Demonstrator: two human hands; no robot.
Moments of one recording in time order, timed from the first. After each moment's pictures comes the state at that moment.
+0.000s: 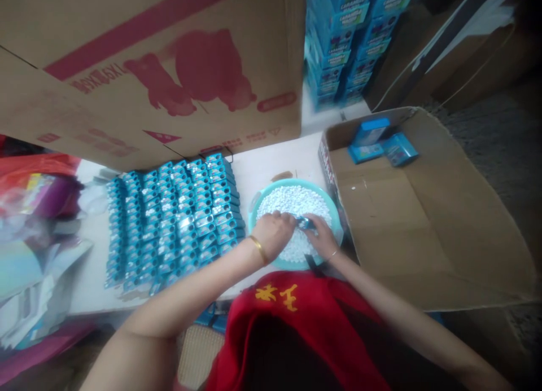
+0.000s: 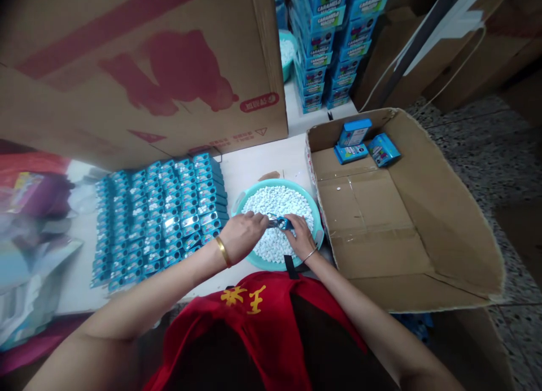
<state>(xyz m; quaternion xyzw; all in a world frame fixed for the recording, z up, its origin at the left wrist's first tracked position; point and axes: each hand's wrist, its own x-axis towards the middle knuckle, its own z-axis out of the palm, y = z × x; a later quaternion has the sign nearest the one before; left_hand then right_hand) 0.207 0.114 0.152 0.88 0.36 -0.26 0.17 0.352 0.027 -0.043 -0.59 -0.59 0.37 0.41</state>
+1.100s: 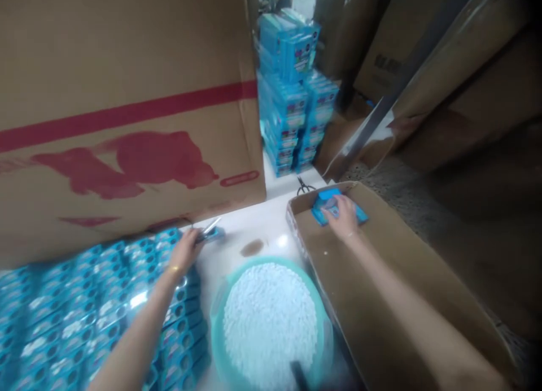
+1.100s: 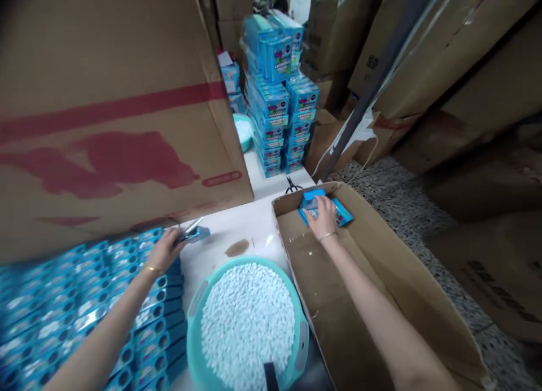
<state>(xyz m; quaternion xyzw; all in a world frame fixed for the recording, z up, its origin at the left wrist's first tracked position) 0.056 0.350 -0.006 0.81 0.55 0.03 0.18 0.539 0.259 -0.045 -0.73 -0.57 0.03 0.37</state>
